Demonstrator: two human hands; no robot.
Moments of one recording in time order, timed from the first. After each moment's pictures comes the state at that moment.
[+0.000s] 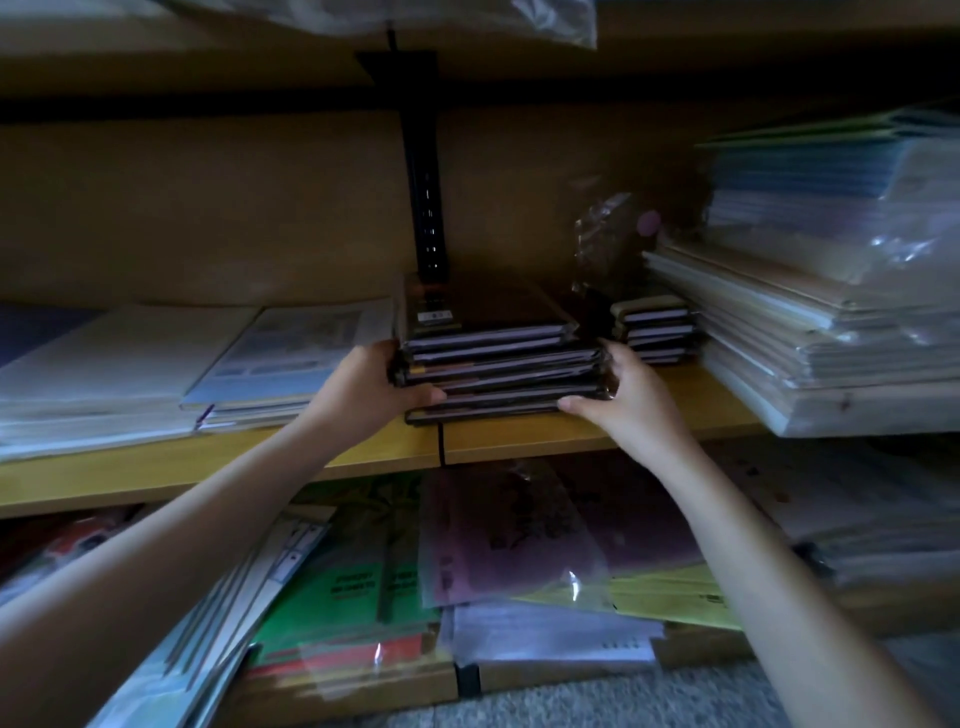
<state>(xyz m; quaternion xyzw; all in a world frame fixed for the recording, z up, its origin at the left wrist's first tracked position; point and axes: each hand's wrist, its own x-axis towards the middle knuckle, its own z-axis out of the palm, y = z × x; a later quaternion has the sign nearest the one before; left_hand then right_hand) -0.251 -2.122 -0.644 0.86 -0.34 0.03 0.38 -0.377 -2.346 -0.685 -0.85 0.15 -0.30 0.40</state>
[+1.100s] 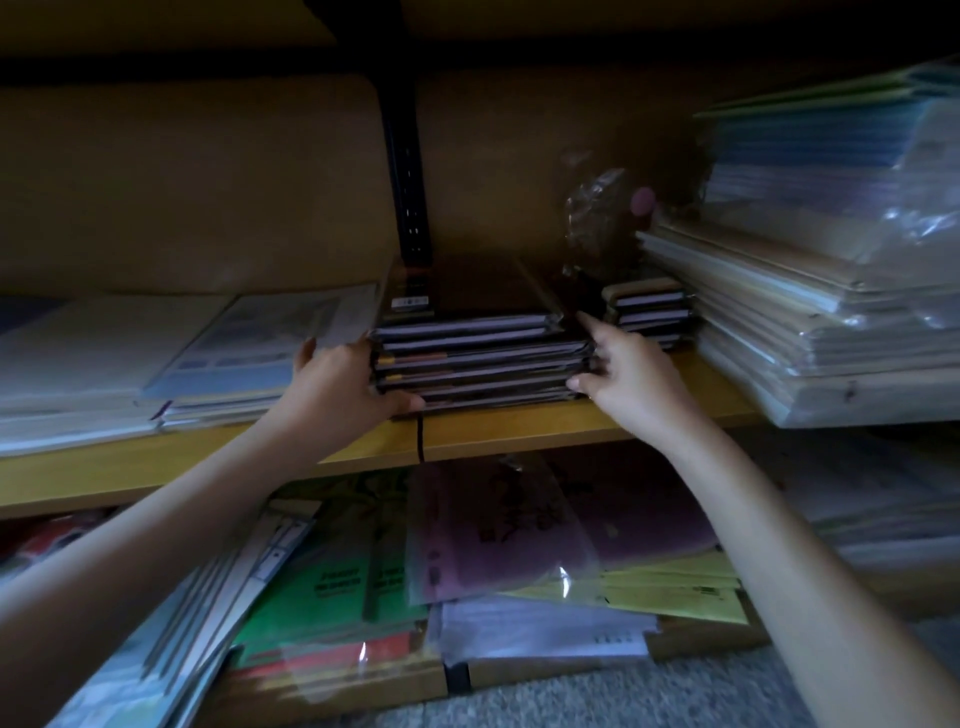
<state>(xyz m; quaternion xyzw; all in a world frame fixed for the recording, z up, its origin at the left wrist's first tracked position) -0.255 -2.124 -0.647 0.91 -0.33 0.12 0.20 -0.367 -2.371 -0.678 -0.90 0.12 -0.25 0.35</state>
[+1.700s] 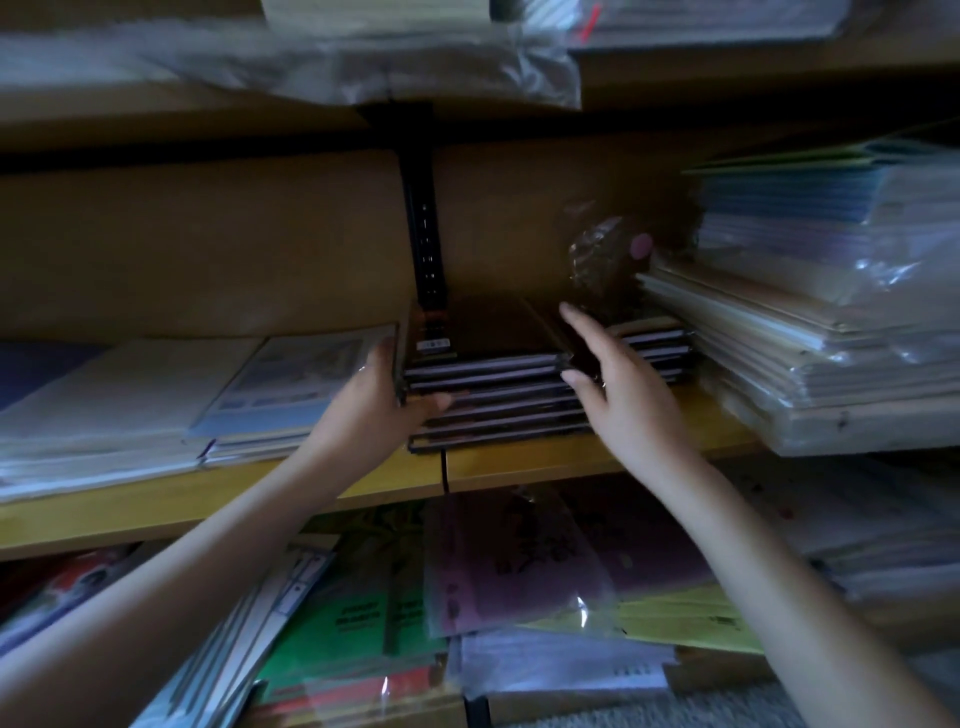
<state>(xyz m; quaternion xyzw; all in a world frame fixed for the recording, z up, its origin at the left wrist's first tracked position) -0.271 -2.124 -0.628 0.88 -0.31 0.06 0.36 -0.382 -2.334 -0.657 -0.90 0.08 -0.39 0.19</state>
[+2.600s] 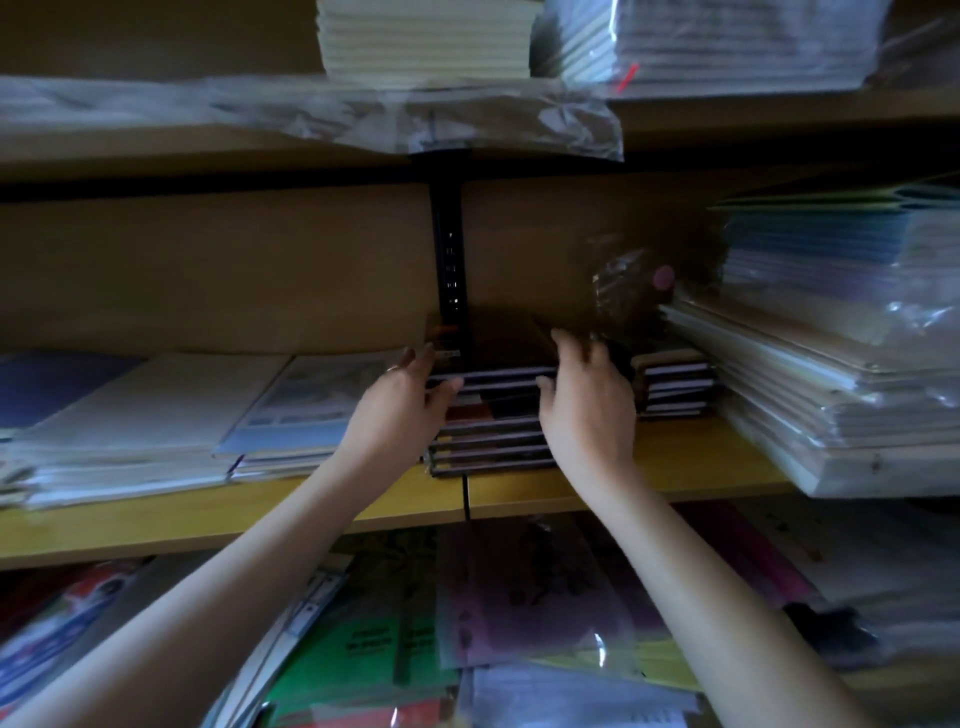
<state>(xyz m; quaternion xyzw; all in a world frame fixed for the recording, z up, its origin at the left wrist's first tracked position) -0.256 -2.133 -0.619 0.89 -0.31 0.16 0.28 -0.335 -2.286 -0.640 -0.88 0.23 -0.40 0.10</state>
